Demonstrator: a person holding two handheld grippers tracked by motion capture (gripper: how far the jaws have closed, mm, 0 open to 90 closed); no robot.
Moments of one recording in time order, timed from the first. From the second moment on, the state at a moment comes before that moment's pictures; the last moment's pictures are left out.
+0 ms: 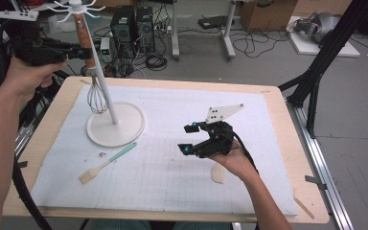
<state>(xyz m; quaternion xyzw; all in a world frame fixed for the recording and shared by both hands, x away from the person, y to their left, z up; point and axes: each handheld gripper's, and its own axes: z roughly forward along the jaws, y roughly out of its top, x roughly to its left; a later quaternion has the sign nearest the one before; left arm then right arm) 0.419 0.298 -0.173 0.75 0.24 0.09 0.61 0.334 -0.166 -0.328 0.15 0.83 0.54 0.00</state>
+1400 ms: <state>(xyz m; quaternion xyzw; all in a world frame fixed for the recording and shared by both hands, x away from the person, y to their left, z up) 0.404 0.310 -0.168 0.75 0.24 0.11 0.61 0.333 -0.168 -0.326 0.15 0.83 0.54 0.00</state>
